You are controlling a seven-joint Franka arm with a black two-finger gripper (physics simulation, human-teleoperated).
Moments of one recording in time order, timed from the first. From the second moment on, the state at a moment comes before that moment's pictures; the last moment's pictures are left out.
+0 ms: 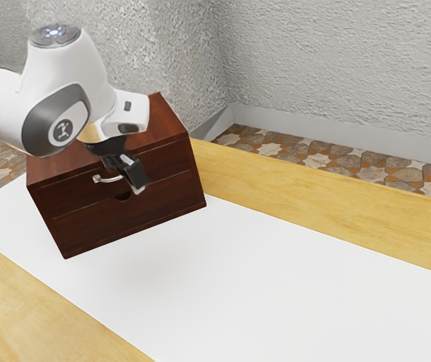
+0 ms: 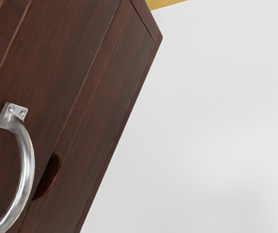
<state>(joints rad) -0.02 -0.09 0.21 -1.81 0.27 2.00 0.26</state>
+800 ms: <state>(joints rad) 0.00 -0.05 0.23 -1.86 0.35 2.15 0.42</state>
